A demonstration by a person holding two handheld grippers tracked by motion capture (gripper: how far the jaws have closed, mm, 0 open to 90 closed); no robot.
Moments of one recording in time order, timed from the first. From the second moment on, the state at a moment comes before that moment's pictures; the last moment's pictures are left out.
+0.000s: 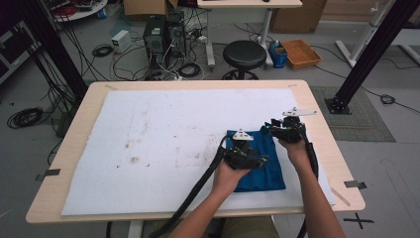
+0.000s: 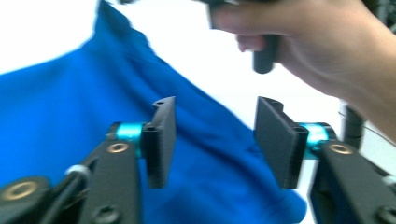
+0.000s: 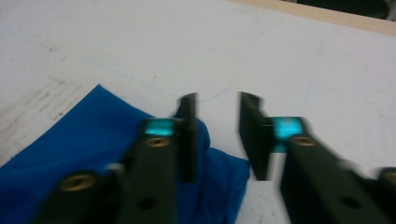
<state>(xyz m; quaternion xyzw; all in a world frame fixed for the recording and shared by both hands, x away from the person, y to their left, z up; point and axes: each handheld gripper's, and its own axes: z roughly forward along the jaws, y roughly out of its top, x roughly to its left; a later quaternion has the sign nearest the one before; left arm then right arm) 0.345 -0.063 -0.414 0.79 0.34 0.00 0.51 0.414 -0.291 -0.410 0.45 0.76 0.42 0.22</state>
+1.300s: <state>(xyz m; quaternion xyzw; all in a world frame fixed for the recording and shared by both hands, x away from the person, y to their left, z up) 0.317 0.160 -0.429 0.69 0.44 0.17 0.55 0.293 -0.315 -0.431 0.42 0.83 0.30 0.21</state>
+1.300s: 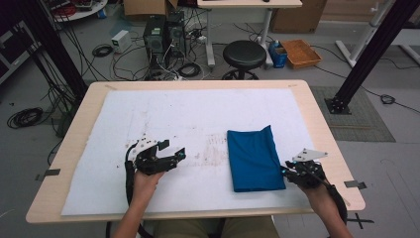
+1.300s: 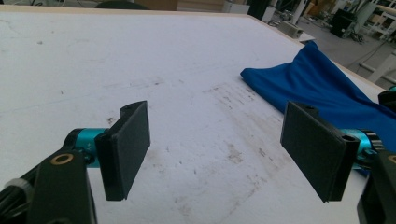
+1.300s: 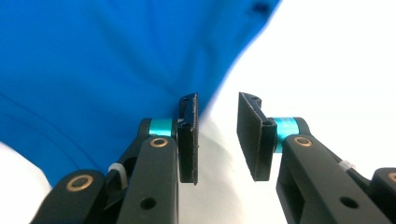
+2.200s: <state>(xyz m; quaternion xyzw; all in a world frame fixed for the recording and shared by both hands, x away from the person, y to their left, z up) 0.321 0.151 -0.433 0.70 0.44 0.15 0.55 0.396 -0.295 -0.431 0.46 0.76 0.41 0.21</state>
